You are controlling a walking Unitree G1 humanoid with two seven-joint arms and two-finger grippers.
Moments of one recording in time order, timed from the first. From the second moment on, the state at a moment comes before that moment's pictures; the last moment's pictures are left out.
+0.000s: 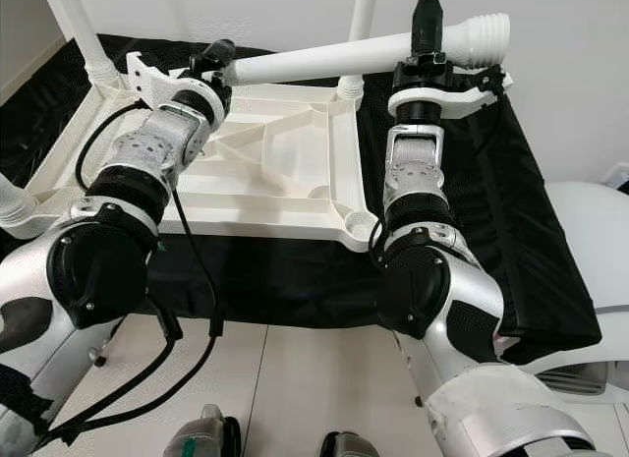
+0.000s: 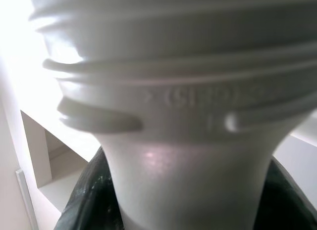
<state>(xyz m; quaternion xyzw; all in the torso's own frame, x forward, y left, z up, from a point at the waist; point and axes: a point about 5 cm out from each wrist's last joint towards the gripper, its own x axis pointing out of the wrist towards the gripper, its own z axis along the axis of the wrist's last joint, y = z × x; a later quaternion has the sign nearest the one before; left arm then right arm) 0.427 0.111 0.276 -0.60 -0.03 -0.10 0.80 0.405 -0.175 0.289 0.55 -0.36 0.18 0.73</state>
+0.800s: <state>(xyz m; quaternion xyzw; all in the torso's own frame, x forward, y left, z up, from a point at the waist) 0.430 0.143 0.293 -0.67 -0.07 -0.04 0.74 0.401 -0.140 0.263 0.43 -0.30 0.26 0.81</state>
